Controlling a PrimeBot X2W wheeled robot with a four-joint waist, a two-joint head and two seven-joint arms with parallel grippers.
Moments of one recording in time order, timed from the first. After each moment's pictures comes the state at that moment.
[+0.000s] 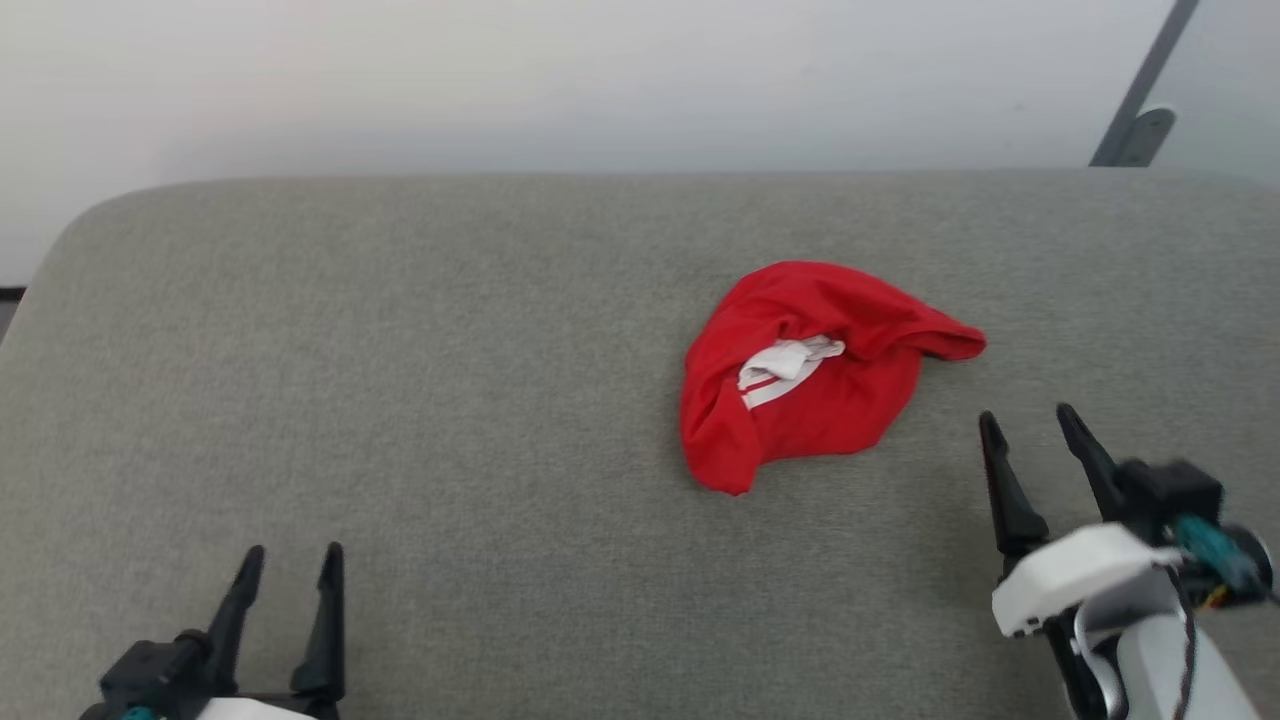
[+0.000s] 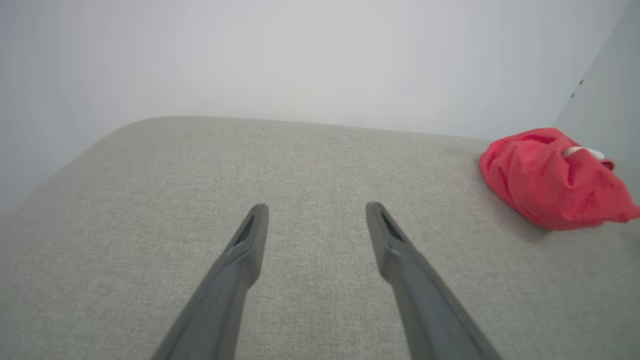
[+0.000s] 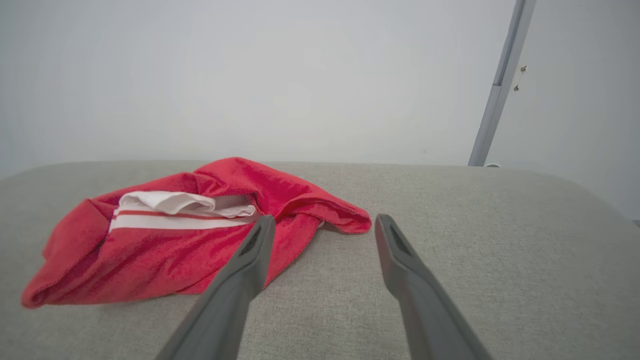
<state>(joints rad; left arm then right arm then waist) 0.09 0.22 -0.01 0.17 -0.33 -0.13 -0.26 -0.19 -0.13 -0.01 0.37 0.19 0.13 -0.21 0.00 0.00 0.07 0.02</state>
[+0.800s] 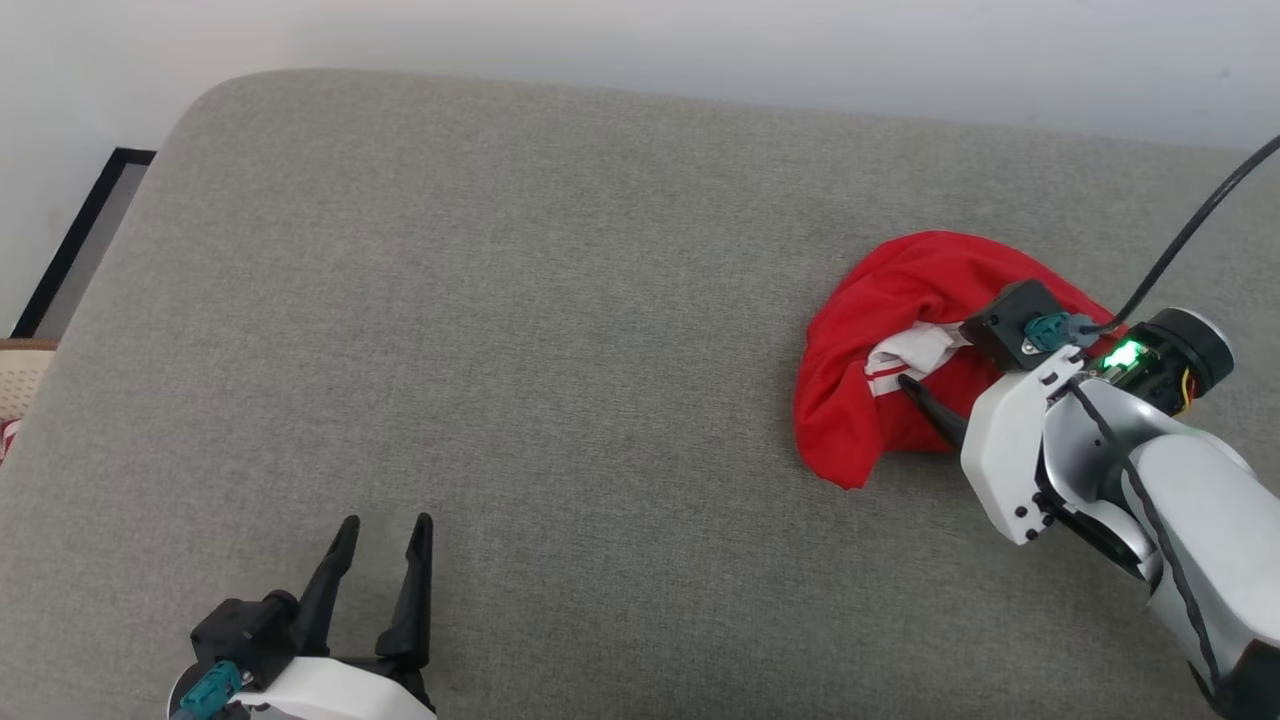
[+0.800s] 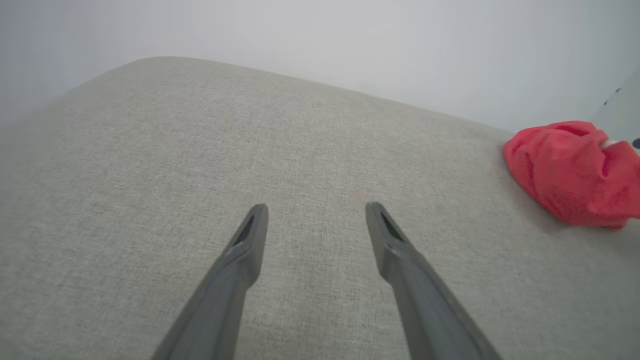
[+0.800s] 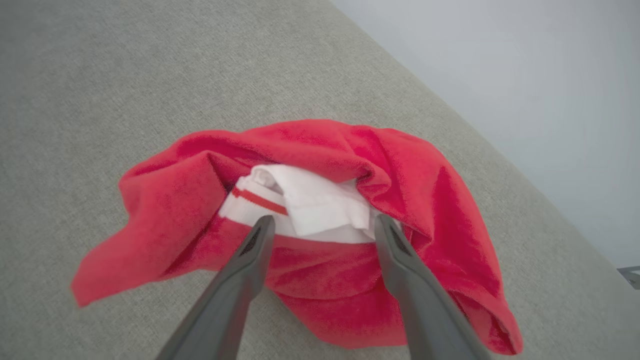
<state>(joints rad) 0.00 0.16 -0.12 0.25 -0.38 -0.13 -0.26 -0.58 -0.52 0.60 0.27 0.43 0.13 0.41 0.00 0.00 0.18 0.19</state>
